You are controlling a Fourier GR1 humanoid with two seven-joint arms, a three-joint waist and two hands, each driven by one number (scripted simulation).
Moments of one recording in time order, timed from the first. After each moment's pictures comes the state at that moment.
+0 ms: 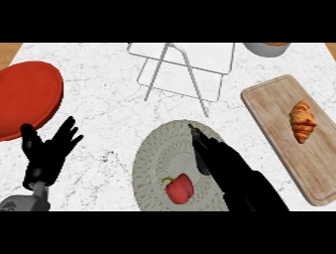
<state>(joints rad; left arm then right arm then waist) -0.06 0.28 -0.06 -1.35 0.26 0.11 0.27 -0.19 -0.35 0.72 -2.17 0.59 0.10 0.84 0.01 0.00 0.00</state>
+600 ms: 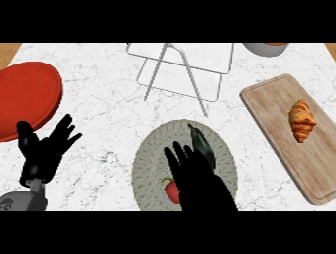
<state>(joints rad) -0.08 0.28 -0.02 -1.32 0.25 0.06 0.26 -0.23 -0.14 0.86 -1.97 0.80 0.18 0.99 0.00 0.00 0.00</state>
